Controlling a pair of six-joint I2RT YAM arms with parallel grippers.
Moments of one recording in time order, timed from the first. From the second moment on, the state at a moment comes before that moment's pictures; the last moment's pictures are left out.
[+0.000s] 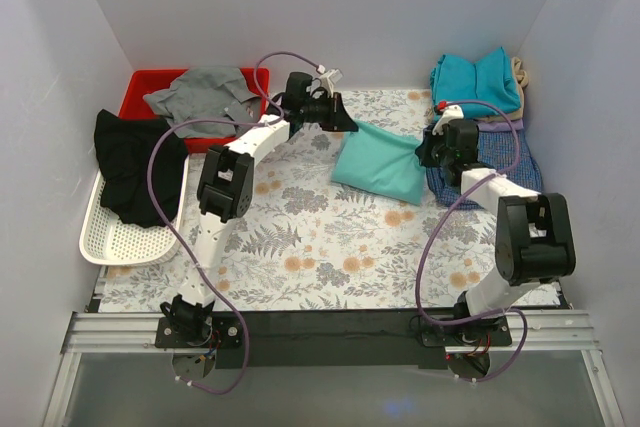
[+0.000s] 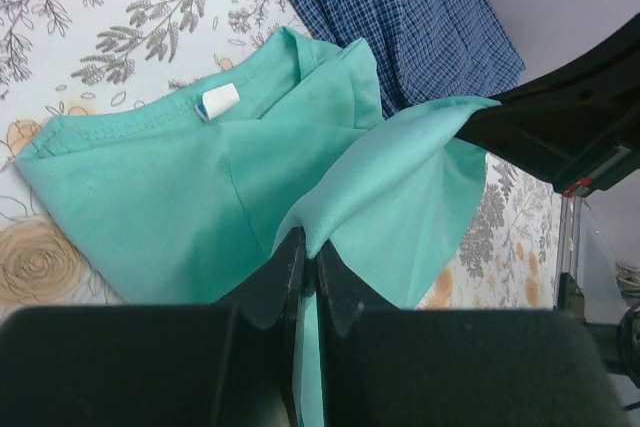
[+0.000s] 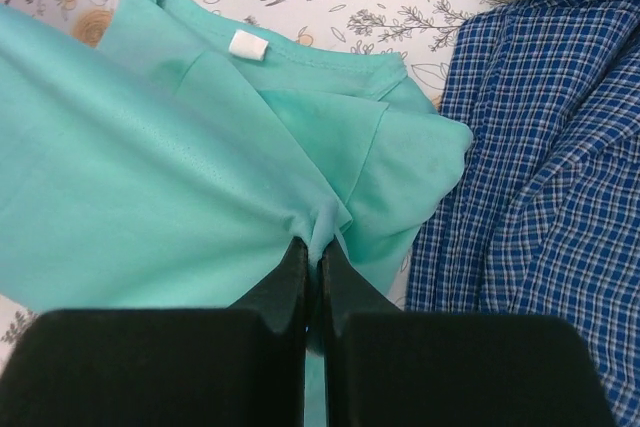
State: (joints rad) left arm -0.43 2.46 2.06 -0.08 0.81 -0.39; right arm 0.11 1.58 0.87 0.20 -0.17 0.13
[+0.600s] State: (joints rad) left arm -0.40 2.74 2.30 0.10 0.70 -0.44; right arm 0.09 1.94 1.12 0.36 -0.15 0.13
